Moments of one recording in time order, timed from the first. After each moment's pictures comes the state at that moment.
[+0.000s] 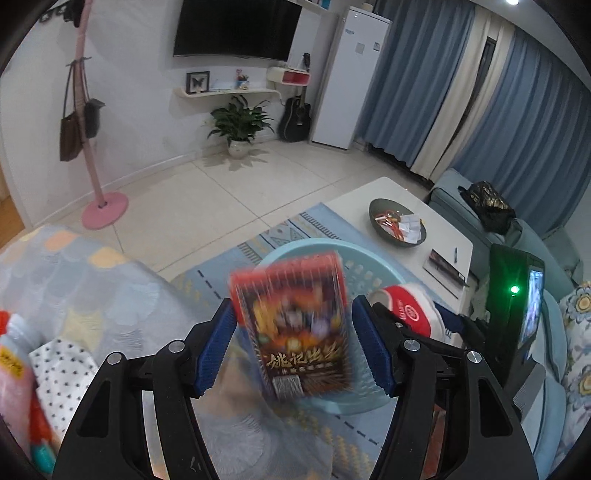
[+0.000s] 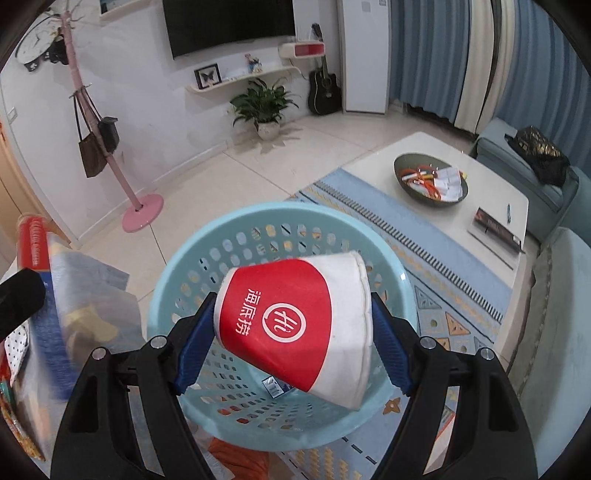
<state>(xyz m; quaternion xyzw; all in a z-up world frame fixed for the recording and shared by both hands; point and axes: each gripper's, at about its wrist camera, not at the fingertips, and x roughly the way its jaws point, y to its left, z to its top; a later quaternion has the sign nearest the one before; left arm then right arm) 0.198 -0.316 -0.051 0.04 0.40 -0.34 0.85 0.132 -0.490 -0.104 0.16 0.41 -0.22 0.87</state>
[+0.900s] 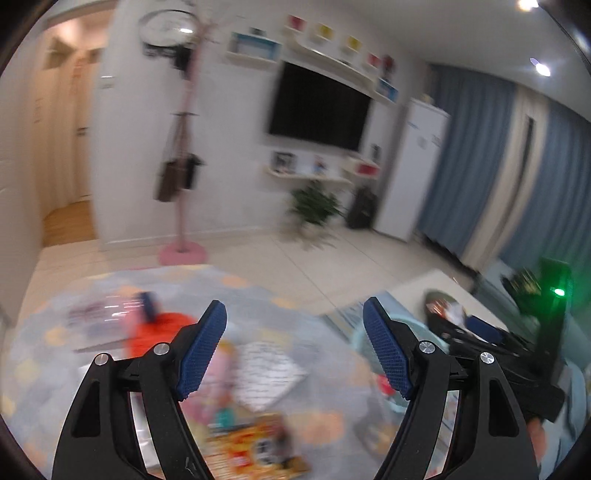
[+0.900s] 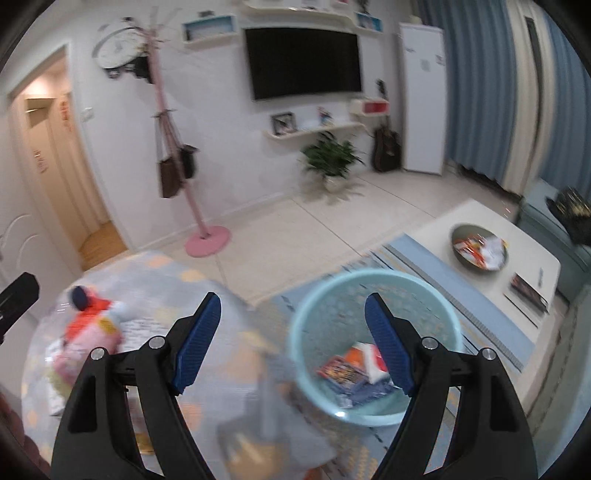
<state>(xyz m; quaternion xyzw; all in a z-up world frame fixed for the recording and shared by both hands) 0.129 -0.119 0.045 -0.06 0.25 -0.18 0.95 0.103 -0.343 0.027 0.11 0.30 -0.10 0.94</state>
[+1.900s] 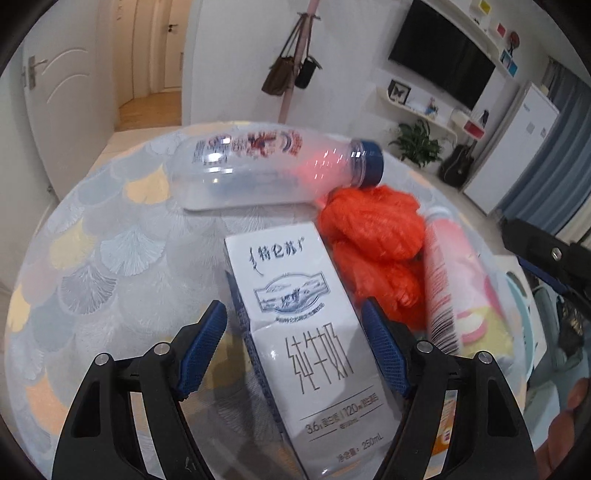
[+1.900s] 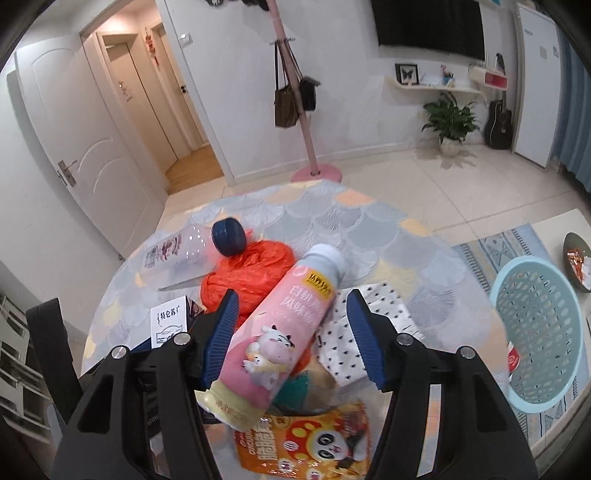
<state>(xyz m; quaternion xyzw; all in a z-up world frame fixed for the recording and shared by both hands) 0.187 0.018 -0.071 -0.11 0.44 -0.04 0.89 0.188 -0.160 -0.003 0.09 0.42 0.09 0.90</state>
